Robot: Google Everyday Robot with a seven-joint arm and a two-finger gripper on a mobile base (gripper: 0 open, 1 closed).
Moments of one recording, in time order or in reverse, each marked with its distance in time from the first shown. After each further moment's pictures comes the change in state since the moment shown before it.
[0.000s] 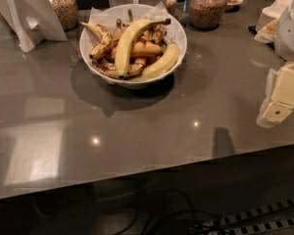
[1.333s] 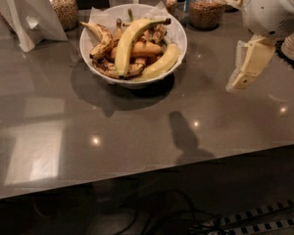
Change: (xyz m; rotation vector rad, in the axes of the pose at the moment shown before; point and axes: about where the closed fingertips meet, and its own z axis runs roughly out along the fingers) arm -0.076 -0.055 -0.002 0.173 -0.251 -0.323
